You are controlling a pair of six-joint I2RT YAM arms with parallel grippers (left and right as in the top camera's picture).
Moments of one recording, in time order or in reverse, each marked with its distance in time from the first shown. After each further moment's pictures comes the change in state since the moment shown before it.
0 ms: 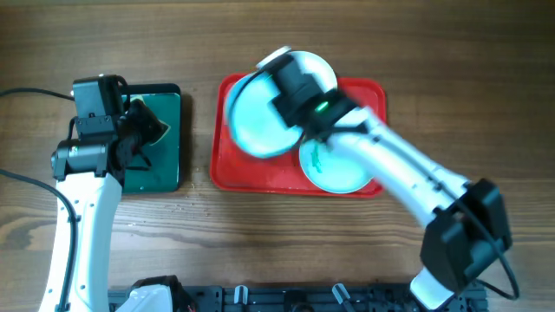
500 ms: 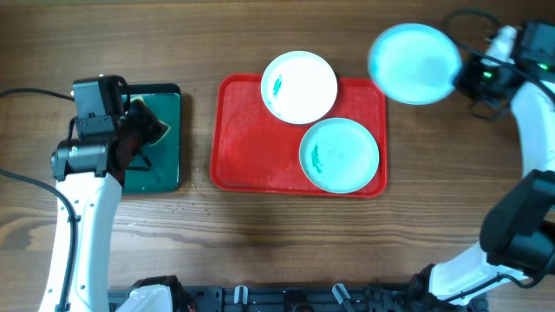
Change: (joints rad) left arm 0.000 0.000 0.000 -0.002 0.000 0.000; right arm -0.969 0.000 -0.034 -0.077 -0.536 0.248
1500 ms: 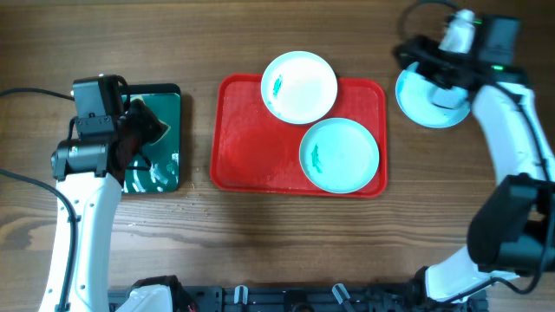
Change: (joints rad) left arm 0.000 0.000 0.000 0.004 0.000 0.000; right arm 0.261 -0.029 -0.065 0.268 -0.184 0.034
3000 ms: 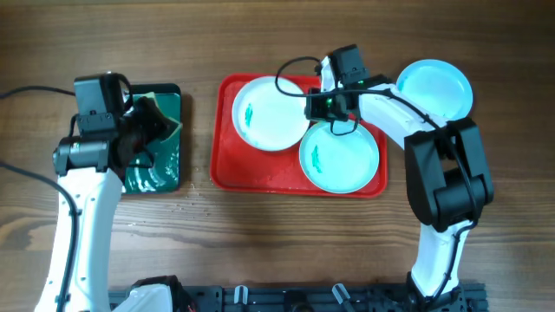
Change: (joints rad) left arm 0.000 0.032 0.000 0.023 0.136 0.000; right arm 0.428 0.316 0.000 -0.012 0.073 0.047
